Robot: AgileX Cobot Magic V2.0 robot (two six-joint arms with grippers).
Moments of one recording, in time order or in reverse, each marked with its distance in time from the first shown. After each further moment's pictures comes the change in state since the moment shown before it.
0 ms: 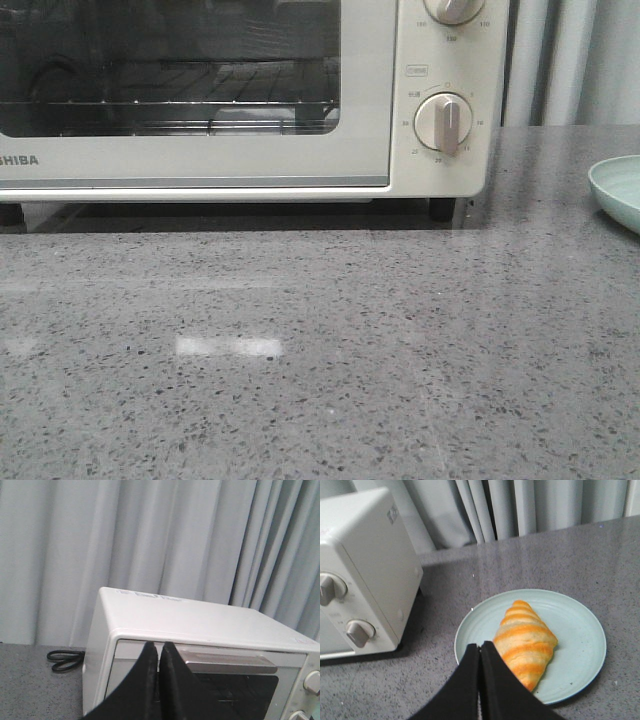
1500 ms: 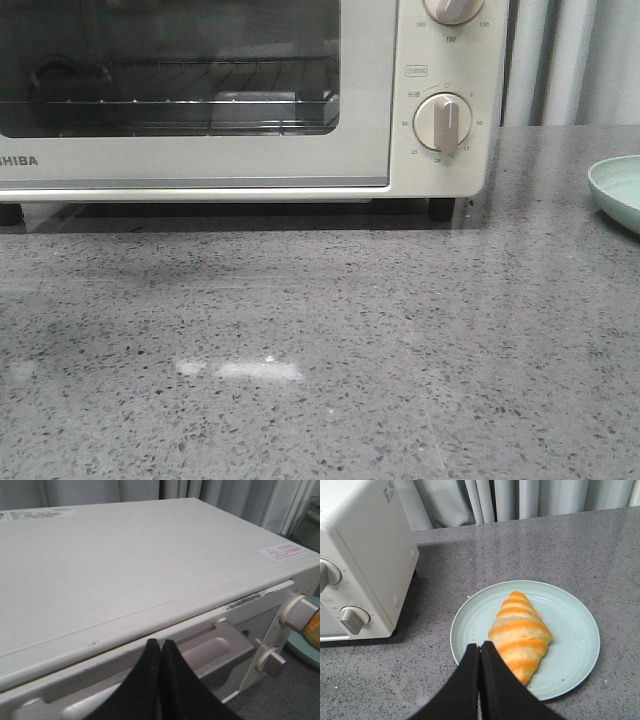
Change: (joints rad) left arm -0.381 0.805 -0.230 0.041 -0.223 0.089; right arm 0.000 0.117 -0.103 0.002 0.082 -0.063
